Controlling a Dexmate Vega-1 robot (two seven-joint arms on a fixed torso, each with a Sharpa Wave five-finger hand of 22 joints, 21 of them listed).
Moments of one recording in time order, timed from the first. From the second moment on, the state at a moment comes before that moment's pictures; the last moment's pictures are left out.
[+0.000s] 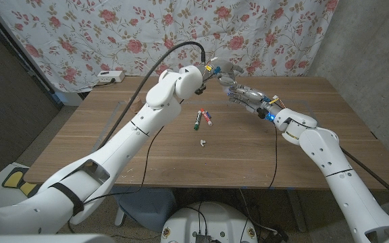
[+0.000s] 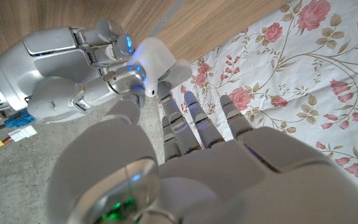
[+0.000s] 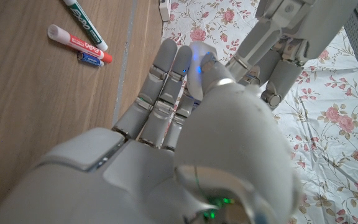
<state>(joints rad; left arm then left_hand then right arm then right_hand) 0.54 0.35 0.64 -1.89 0.93 0.19 -0.53 0.86 0.14 0.54 -0.19 0.31 0.24 -0.16 0.19 0.19 0.80 -0.22 0.47 0.40 0.44 -0.16 0.30 0.26 0.18 0.16 0.22 0.18 -1.02 -0.39 -0.09 -1.92 0.80 -0.44 0.08 1.39 0.11 0.21 -0.16 0.26 0.65 -0.03 0.20 0.25 0.78 -0.11 0.52 0.28 0.95 -0.13 0.36 0.56 0.78 -0.08 1.00 0.18</state>
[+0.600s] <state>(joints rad) 0.58 0.35 0.63 -1.89 0.92 0.17 -0.44 1.06 0.13 0.50 -0.19 0.31 0.24 -0.16 0.19 0.19 0.77 -0.21 0.63 0.41 0.48 -0.18 0.38 0.38 0.22 0.15 0.22 0.18 -1.02 -0.38 -0.09 -1.92 0.80 -0.45 0.08 1.39 0.12 0.21 -0.16 0.26 0.65 -0.04 0.20 0.25 0.78 -0.11 0.52 0.28 0.95 -0.13 0.36 0.56 0.78 -0.08 1.00 0.18</state>
